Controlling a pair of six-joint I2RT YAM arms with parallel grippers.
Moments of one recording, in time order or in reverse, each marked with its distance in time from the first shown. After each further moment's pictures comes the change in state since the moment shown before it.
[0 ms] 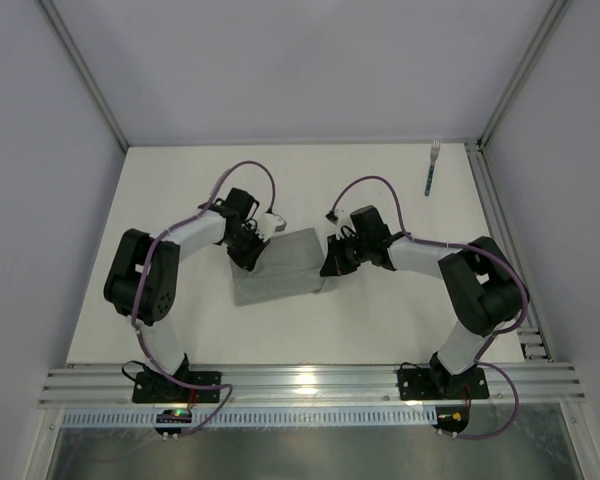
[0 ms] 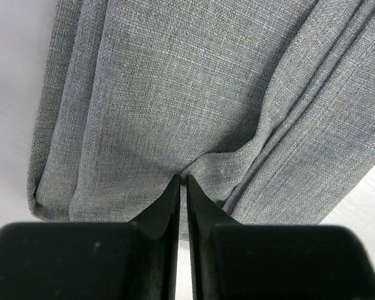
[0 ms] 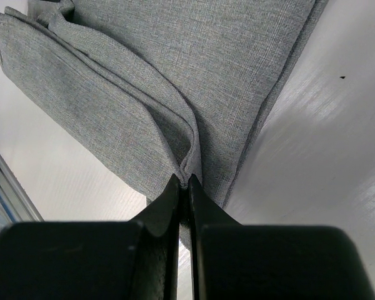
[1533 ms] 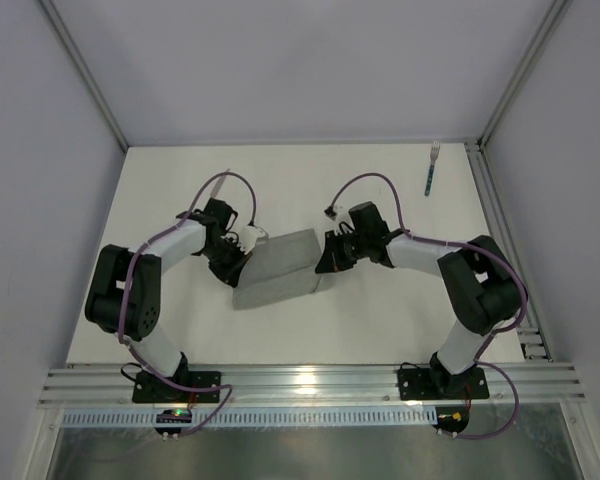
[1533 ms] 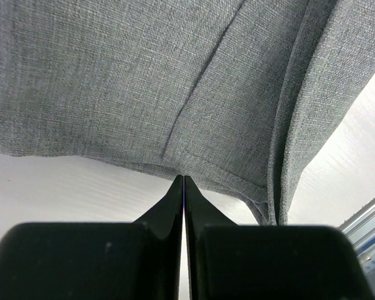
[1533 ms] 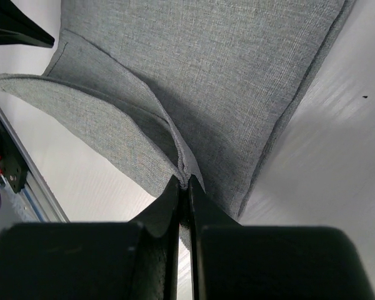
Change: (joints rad) left arm 0.097 -0.136 -0.134 -0.116 0.077 0.061; right arm 0.000 0.001 0.024 0.002 -0.048 0.051
